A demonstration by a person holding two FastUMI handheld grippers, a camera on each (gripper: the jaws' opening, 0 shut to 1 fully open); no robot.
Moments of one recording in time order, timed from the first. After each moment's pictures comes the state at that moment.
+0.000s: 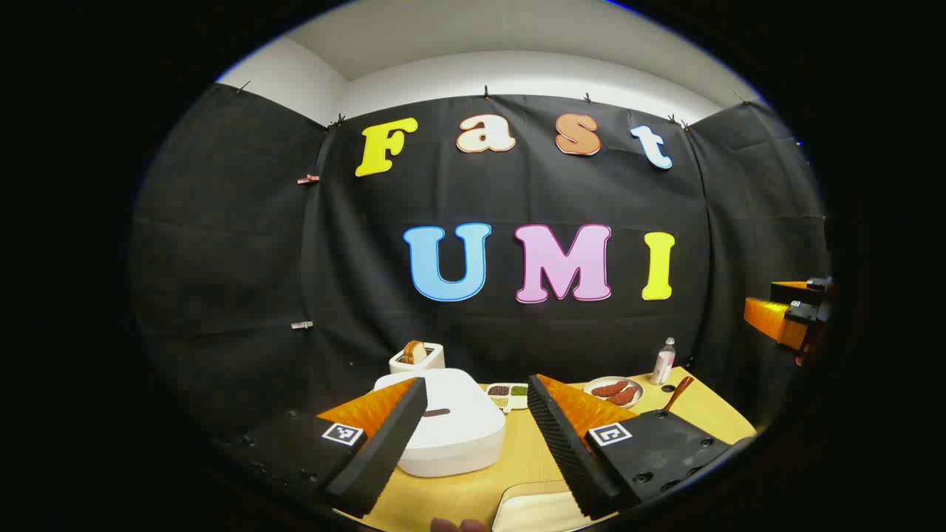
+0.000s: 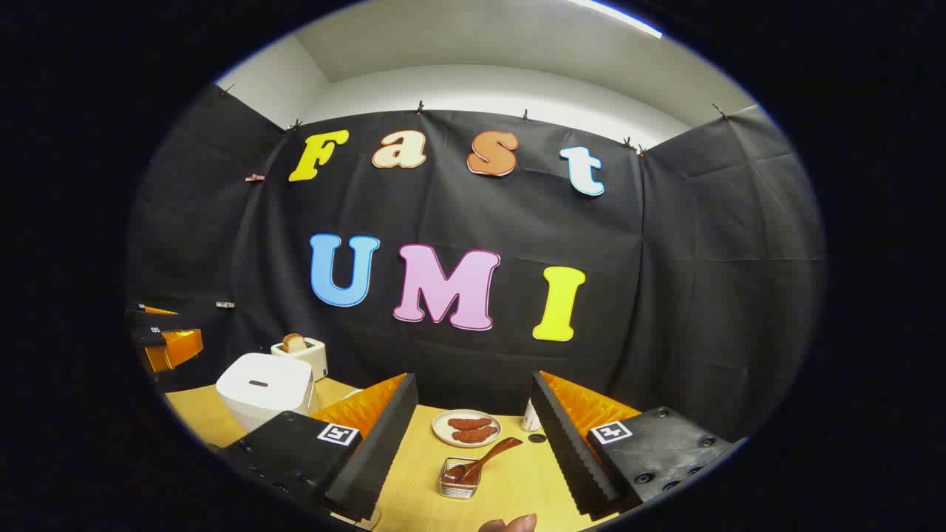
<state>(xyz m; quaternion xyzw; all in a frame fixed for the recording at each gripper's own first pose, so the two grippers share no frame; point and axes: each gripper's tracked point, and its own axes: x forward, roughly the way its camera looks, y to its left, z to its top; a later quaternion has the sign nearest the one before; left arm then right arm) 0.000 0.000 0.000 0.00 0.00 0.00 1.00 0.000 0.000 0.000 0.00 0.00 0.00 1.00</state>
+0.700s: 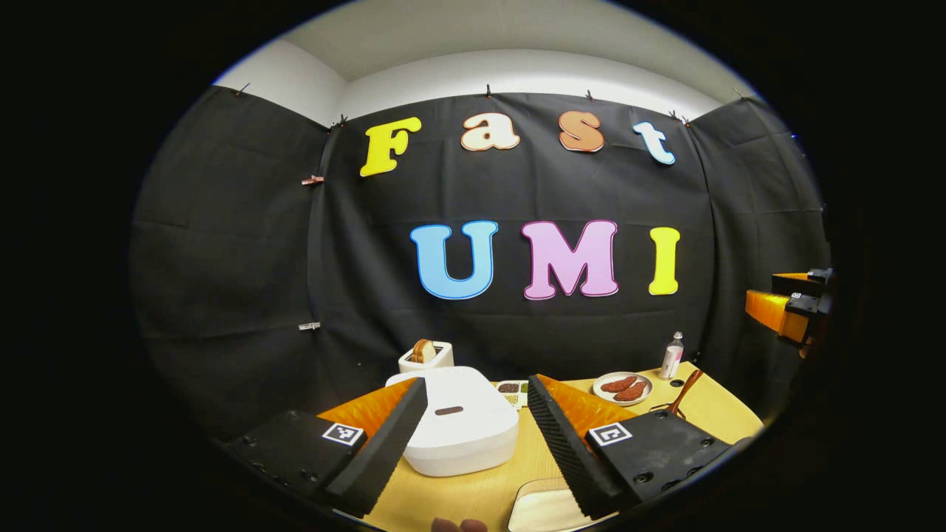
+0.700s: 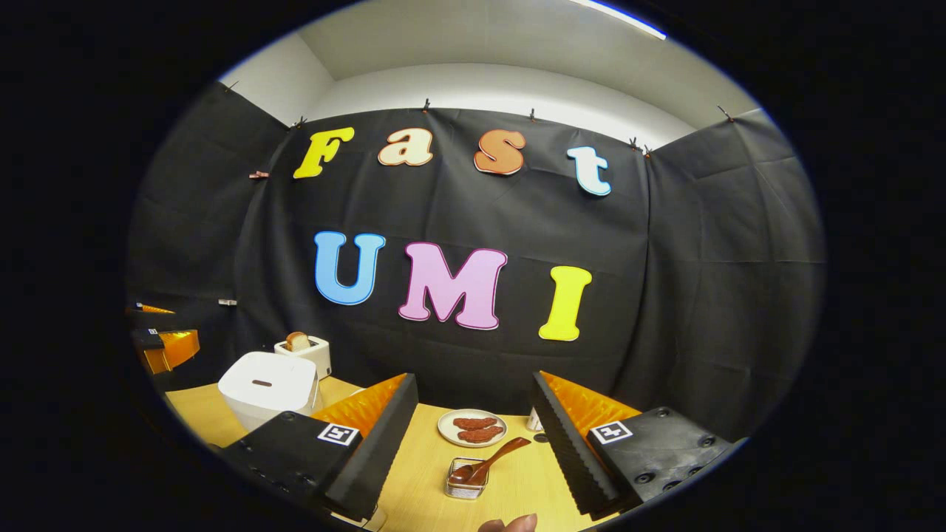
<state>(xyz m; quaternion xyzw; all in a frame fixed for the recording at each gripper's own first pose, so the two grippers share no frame) 0.001 0.013 -0.005 0.00 0.00 0.01 1.00 0.004 0.007 0.001 -0.02 -0.01 0.00 1.00</state>
